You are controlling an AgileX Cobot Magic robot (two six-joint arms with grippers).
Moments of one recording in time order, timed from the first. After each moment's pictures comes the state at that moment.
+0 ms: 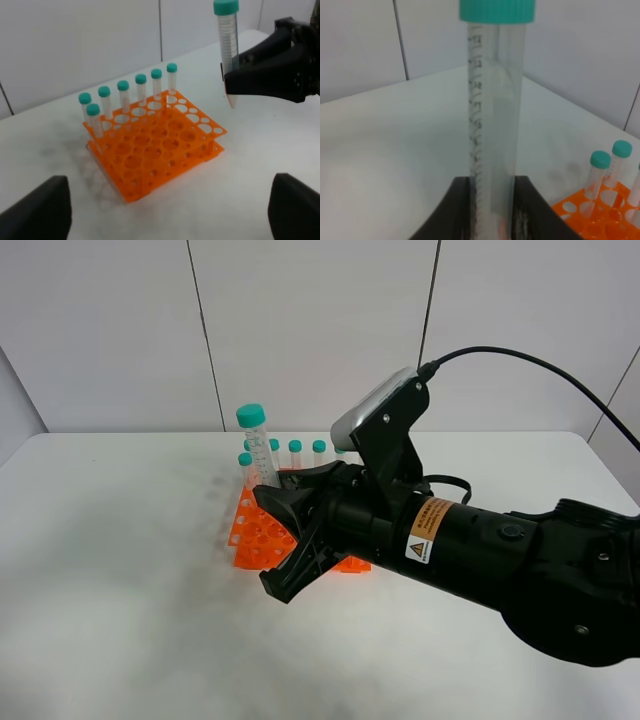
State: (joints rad) left arm -0.31 0.25 -0.54 -0.45 0.69 0.40; right arm 0.89 1.44 -0.62 -0.02 -0.54 -0.09
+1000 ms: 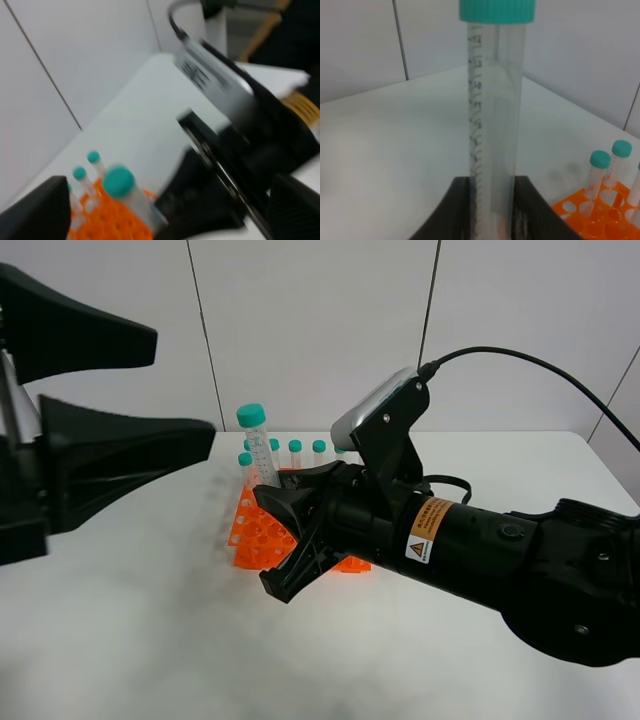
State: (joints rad) left arm -0.78 0.89 -0.88 -0.30 0.36 0.47; right arm 0.89 1.44 -0.62 -0.02 -0.54 -0.09
